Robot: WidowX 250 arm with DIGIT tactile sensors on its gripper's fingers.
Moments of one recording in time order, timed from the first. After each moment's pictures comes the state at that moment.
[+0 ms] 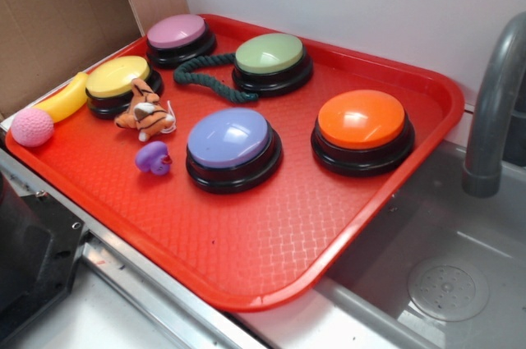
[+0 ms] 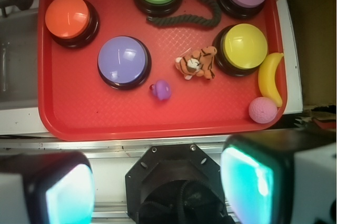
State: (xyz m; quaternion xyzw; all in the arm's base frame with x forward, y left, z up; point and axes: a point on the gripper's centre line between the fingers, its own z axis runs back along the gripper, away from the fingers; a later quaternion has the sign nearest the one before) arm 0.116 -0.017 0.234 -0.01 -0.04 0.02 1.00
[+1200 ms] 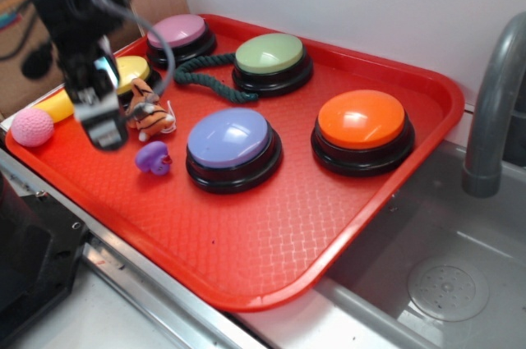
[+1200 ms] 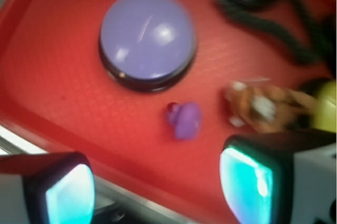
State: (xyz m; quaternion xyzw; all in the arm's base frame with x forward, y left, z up) arm 0.150 -0.017 0.085 0.00 -0.05 -0.25 0.97
